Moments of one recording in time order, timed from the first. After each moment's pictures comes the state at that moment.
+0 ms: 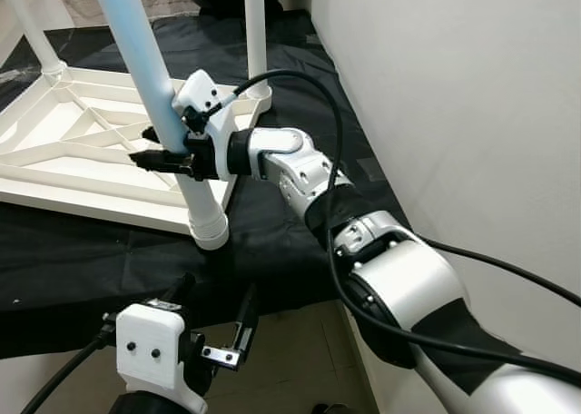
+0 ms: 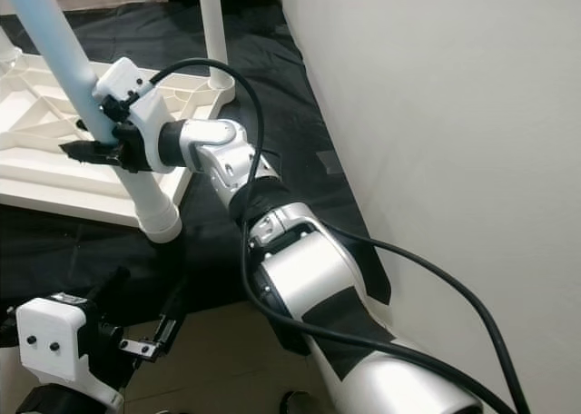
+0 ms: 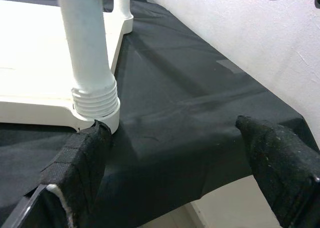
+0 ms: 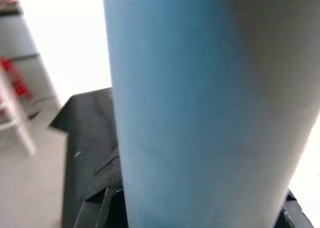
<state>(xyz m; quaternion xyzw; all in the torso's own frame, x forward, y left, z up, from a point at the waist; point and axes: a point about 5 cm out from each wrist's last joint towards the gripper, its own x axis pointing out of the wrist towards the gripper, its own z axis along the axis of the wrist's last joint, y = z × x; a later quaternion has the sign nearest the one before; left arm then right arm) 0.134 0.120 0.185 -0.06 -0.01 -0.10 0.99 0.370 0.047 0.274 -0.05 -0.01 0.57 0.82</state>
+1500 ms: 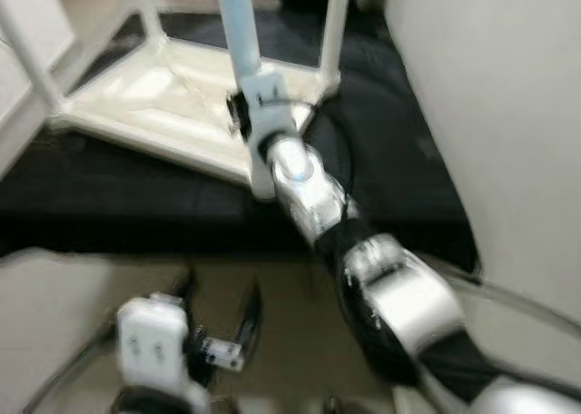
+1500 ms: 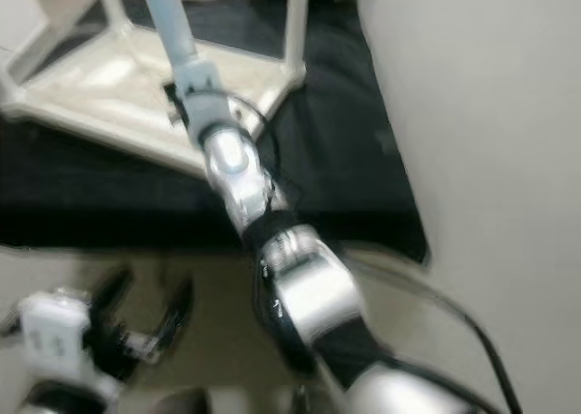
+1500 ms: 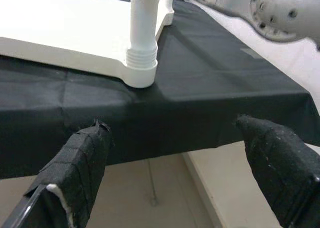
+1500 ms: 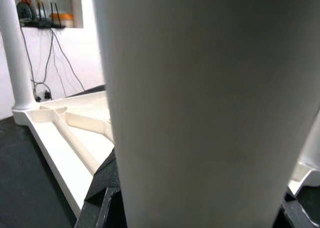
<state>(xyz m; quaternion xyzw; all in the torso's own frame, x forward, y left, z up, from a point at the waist) 0.139 0.122 0.186 -0.06 -0.02 -0.10 0.99 0.390 0.019 0.284 -0.04 -0.15 0.21 0.96</state>
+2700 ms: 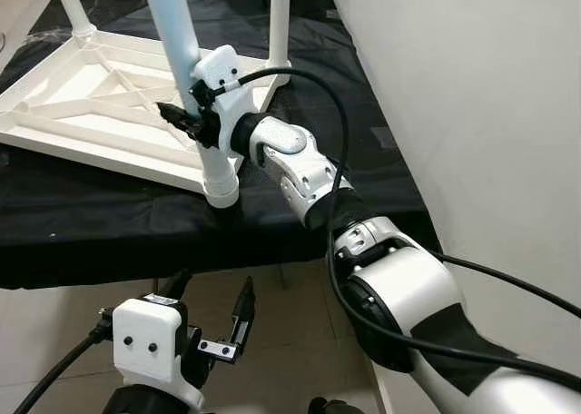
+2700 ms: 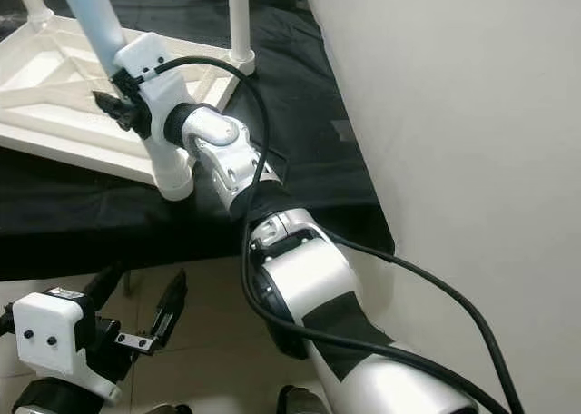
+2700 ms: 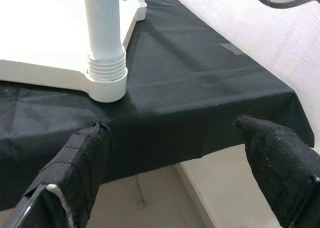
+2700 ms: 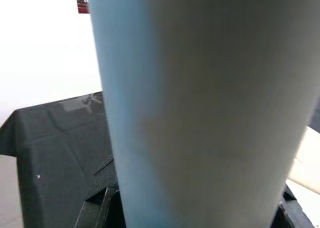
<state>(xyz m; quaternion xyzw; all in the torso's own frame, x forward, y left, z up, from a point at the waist) 0.138 0.122 0.186 -0.06 -0.02 -0.10 0.99 0.372 0.050 0.289 -0.09 -0.10 0.48 0.86</state>
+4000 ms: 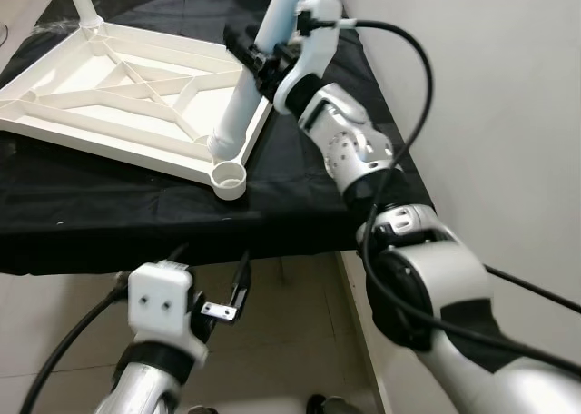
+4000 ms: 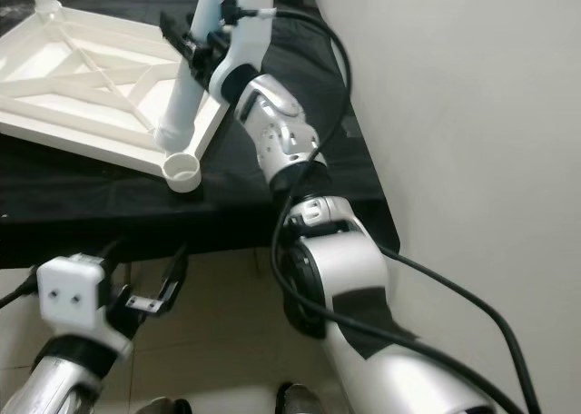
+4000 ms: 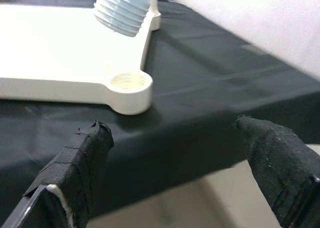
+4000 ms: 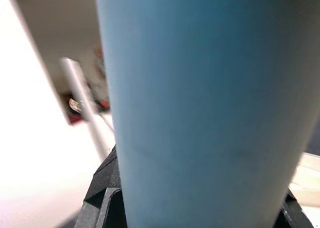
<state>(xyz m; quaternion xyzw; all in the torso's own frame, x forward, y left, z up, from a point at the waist) 0.195 0.133 0.181 0.02 -0.04 -0.07 1.00 0.380 -0.026 0.329 0.19 -0.19 0.43 0.86</state>
